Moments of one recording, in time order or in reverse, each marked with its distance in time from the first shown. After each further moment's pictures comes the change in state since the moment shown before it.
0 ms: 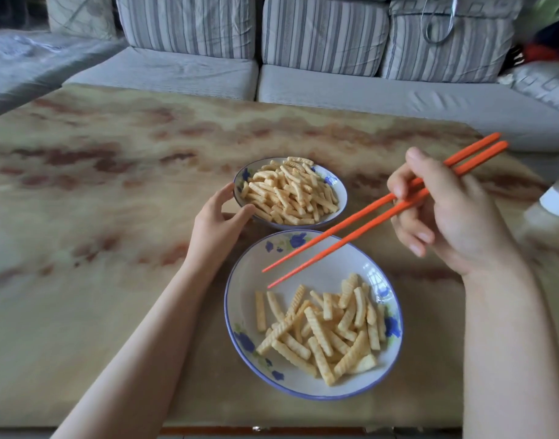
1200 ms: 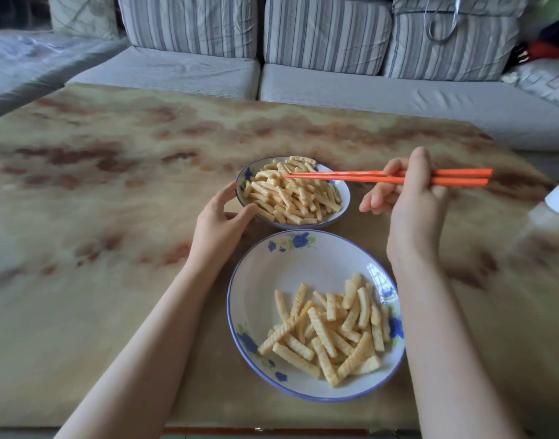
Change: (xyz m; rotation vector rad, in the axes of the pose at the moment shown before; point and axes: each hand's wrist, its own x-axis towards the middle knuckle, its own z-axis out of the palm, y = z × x) left_hand -0.002 0.001 0.000 -0.016 -0.003 -0.026; right_hand 0.029 0.036 0.035 0.144 0.607 -0.104
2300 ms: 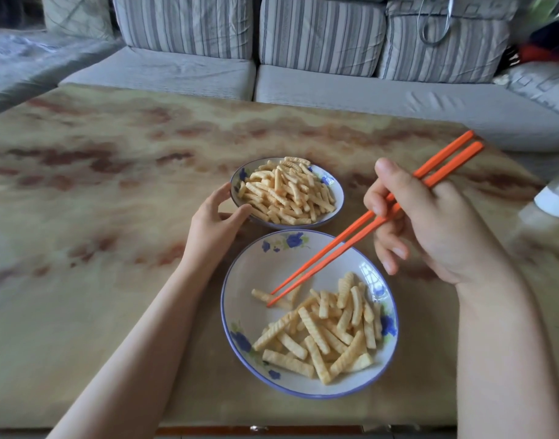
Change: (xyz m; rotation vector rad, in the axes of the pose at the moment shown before) left_hand -0.002 0.004 0.000 0.005 0.004 0.057; right_hand -0.020 -0.050 -0.033 -0.283 -0.689 0.055
